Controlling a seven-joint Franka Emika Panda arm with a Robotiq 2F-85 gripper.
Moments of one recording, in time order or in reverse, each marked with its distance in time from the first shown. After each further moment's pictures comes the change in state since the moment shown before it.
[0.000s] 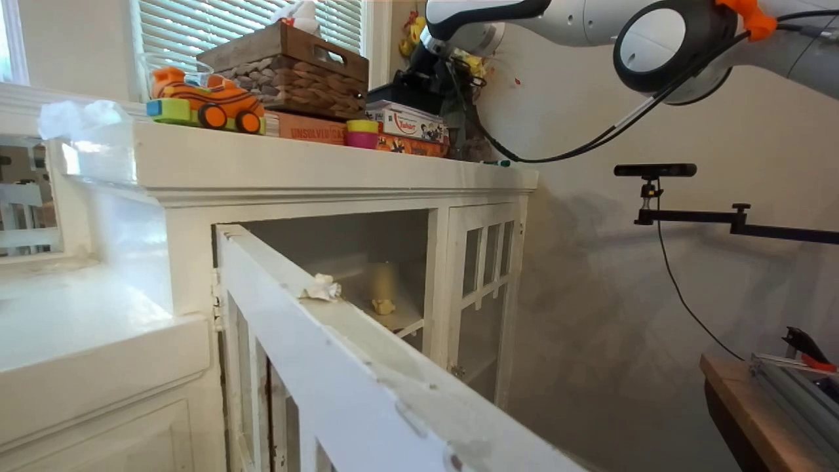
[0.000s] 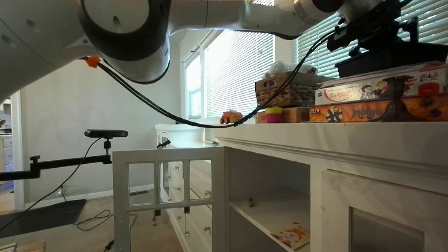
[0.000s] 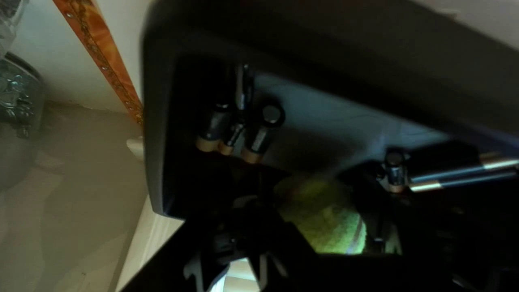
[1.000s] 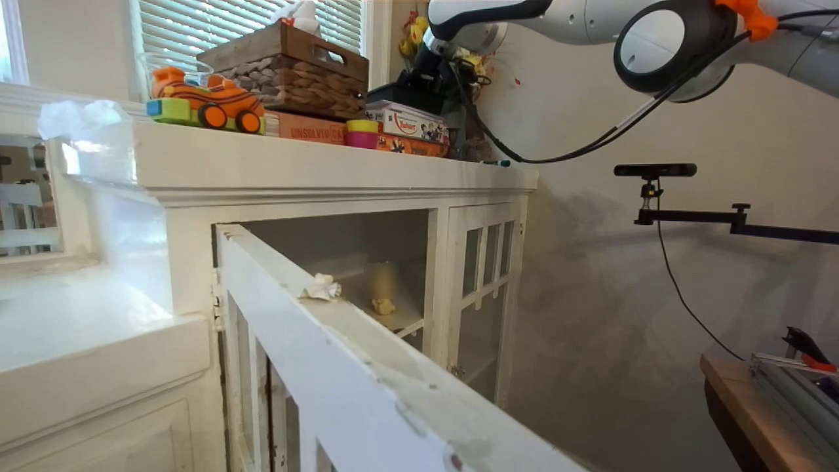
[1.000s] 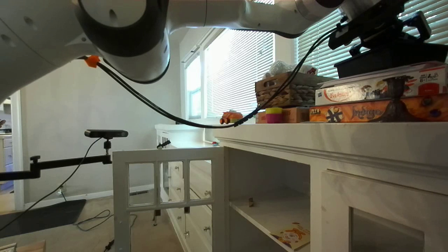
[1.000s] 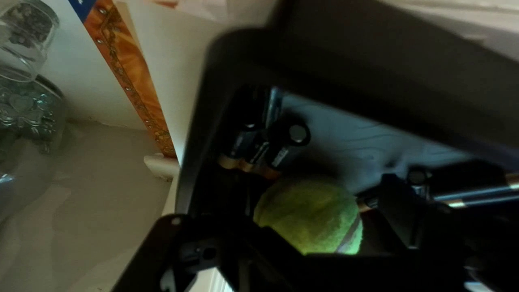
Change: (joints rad) arm 0.000 -0.006 -0.036 -0.003 -0.001 -0.040 0.011
